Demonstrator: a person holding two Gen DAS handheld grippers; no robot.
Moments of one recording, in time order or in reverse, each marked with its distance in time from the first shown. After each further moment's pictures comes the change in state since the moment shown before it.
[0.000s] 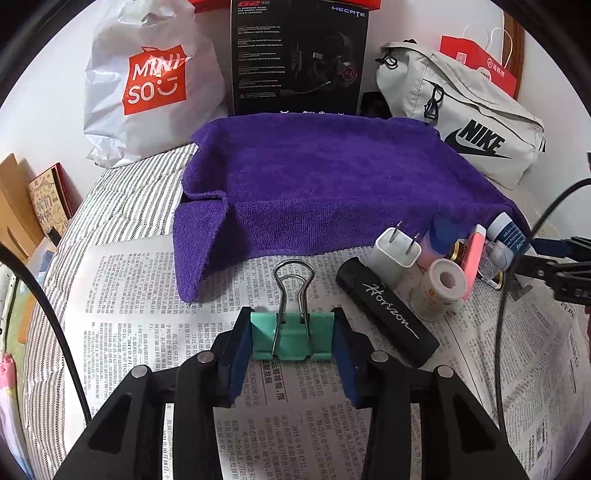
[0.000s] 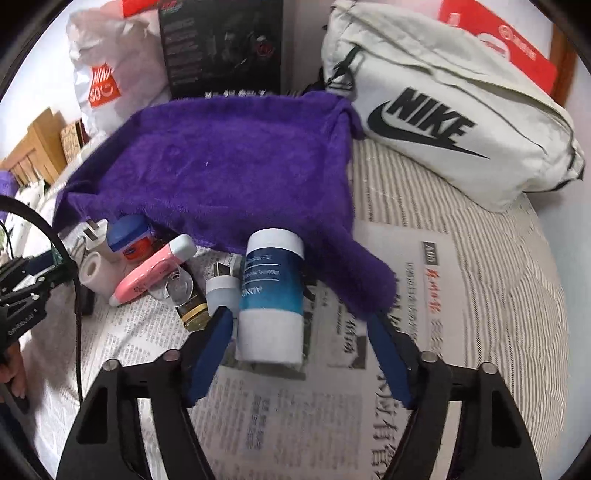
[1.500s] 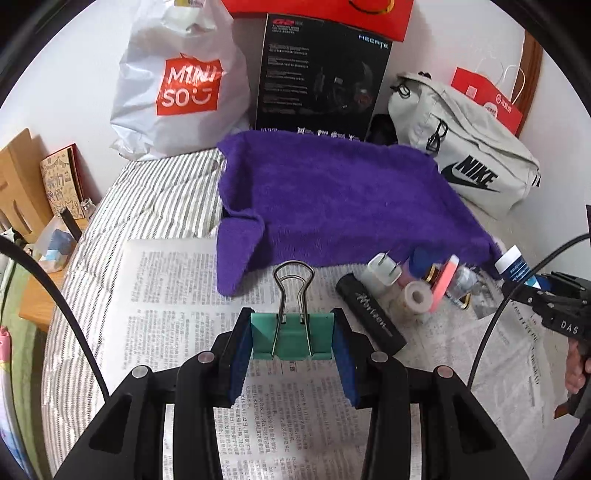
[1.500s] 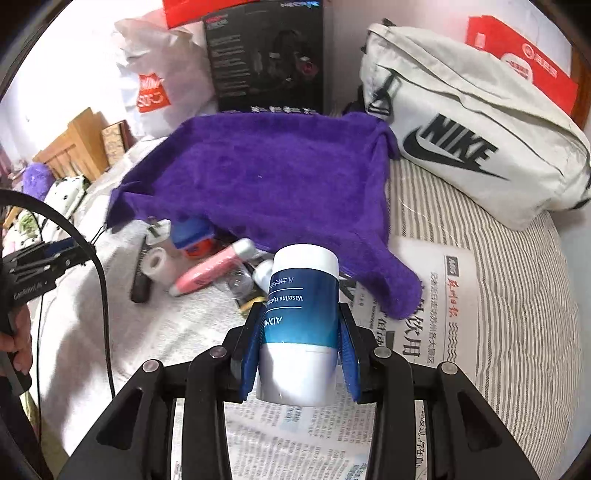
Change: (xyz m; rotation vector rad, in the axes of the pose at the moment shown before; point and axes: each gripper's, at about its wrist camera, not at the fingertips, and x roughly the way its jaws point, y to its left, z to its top) left arm -0.048 0.021 0.015 -0.105 0.019 -0.043; right arm -0.047 0.013 -0.002 -0.055 -0.056 0.148
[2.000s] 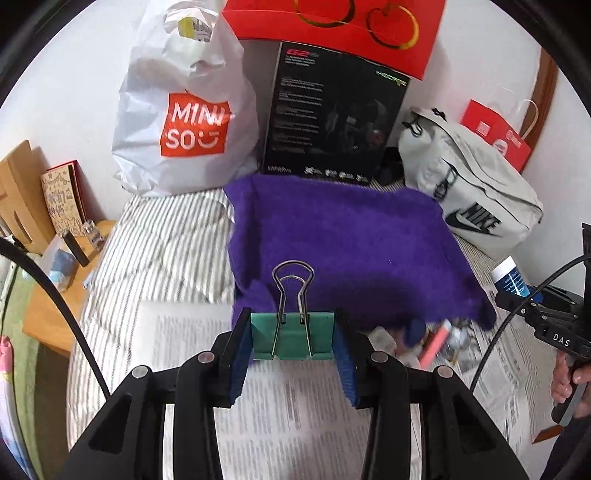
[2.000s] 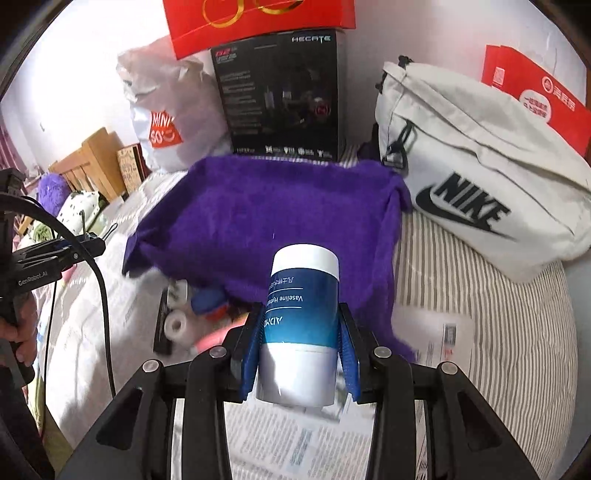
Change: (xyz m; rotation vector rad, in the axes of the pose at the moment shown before) left arm -0.005 0.010 0.069 -0.034 -0.017 -0.003; right arm -0.004 -0.007 0.063 -0.005 -0.061 0.065
